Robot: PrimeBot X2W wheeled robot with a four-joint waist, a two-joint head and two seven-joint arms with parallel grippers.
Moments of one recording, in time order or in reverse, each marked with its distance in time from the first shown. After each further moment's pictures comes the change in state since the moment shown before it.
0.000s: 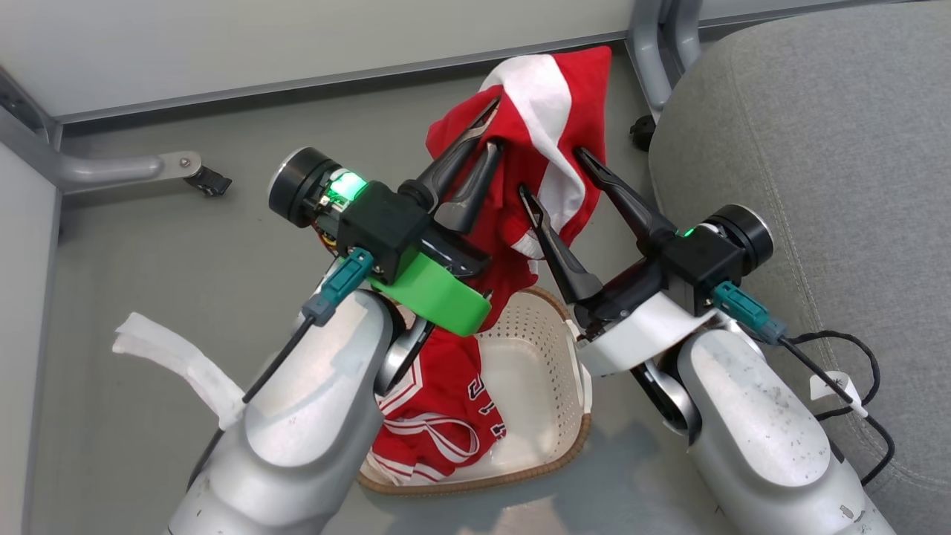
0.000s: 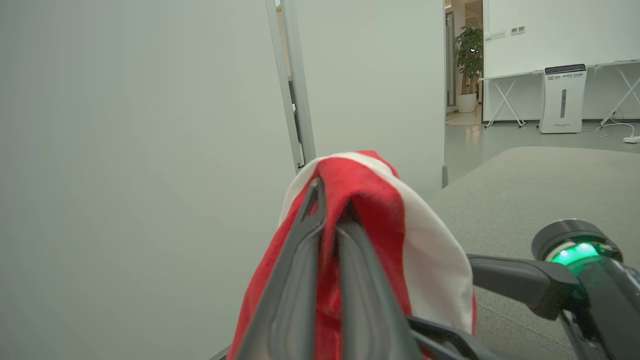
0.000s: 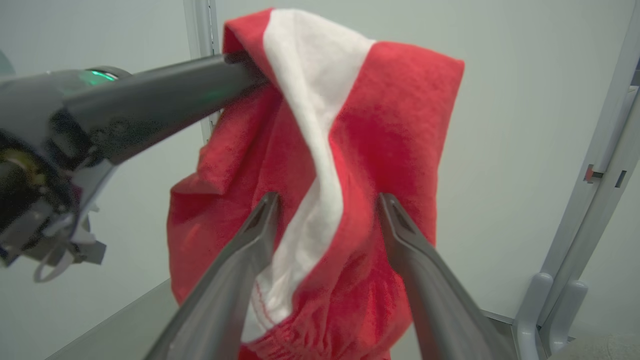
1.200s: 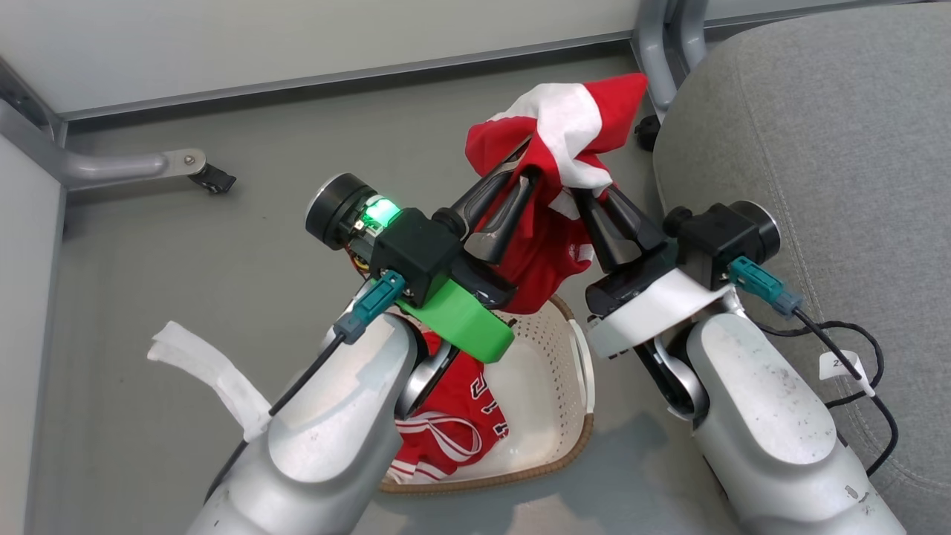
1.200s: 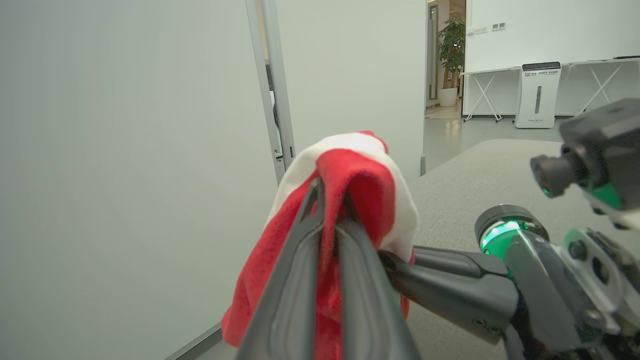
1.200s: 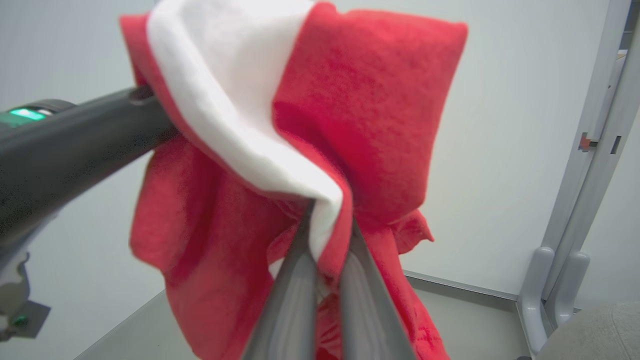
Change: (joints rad) left arm 0.020 -0.006 -0.075 0.006 -0.037 0.000 0.000; right arm -0.038 0.000 -0.024 0.079 0.084 0.000 -0.001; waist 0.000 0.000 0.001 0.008
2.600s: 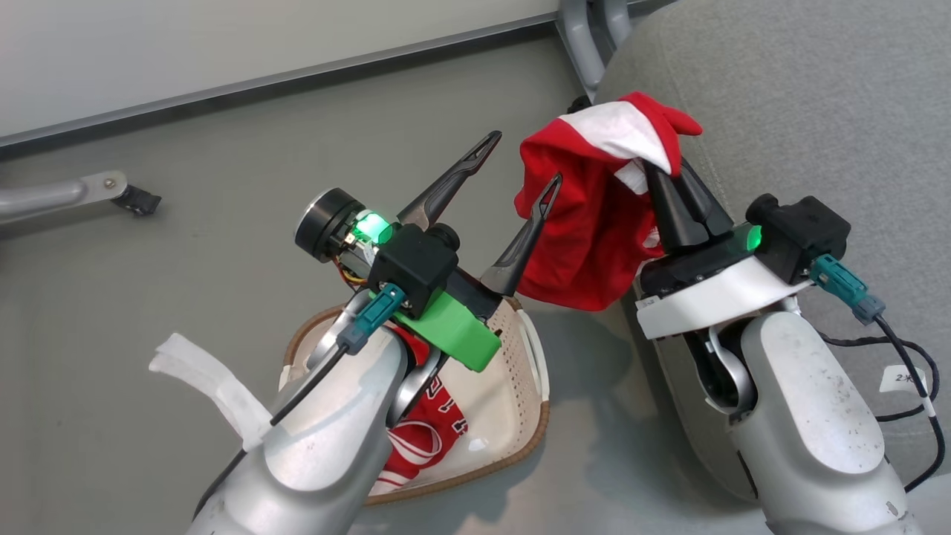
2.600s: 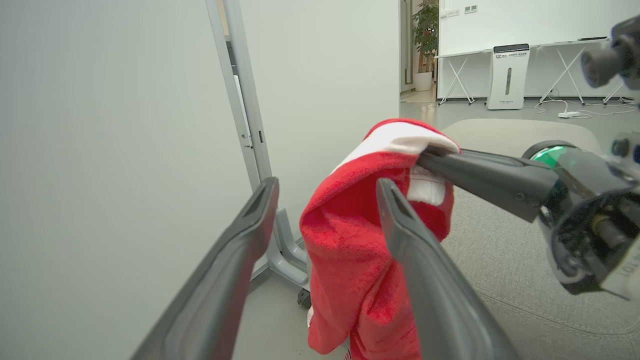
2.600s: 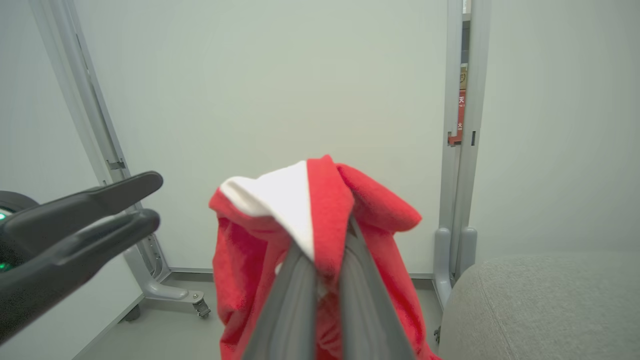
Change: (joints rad) left arm 0.026 0.010 0.015 0.030 0.059 0.000 -0.002; right arm 0.058 0.000 -0.150 -0.098 0.019 0.000 0.000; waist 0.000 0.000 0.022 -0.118
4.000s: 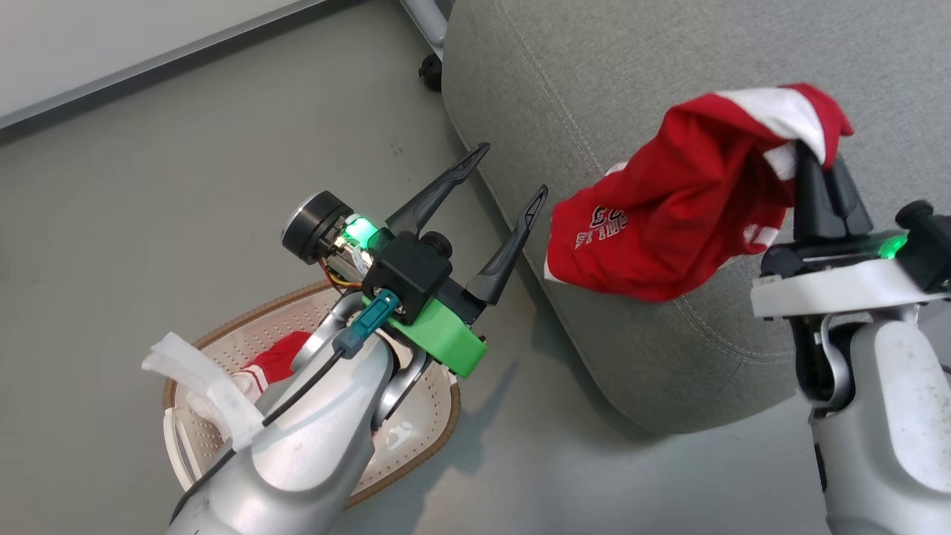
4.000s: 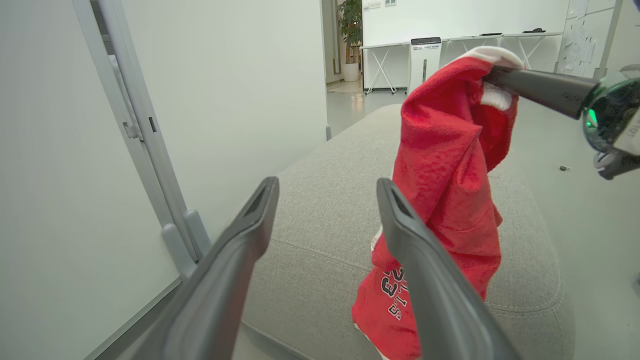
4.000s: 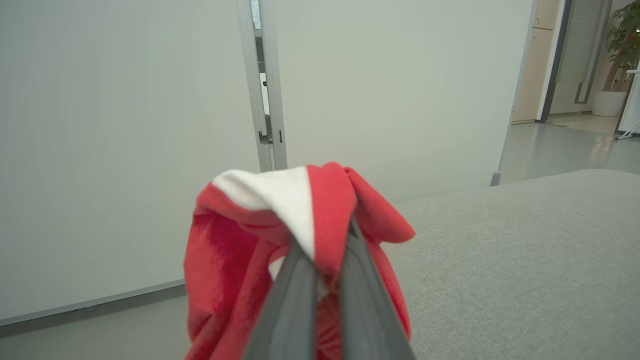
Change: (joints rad) left arm -0.007 0.049 -0.030 0.013 0.019 0.000 0.000; right arm 0.092 0.000 -0.281 -0.087 -0.047 0.000 0.000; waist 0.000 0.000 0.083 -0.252
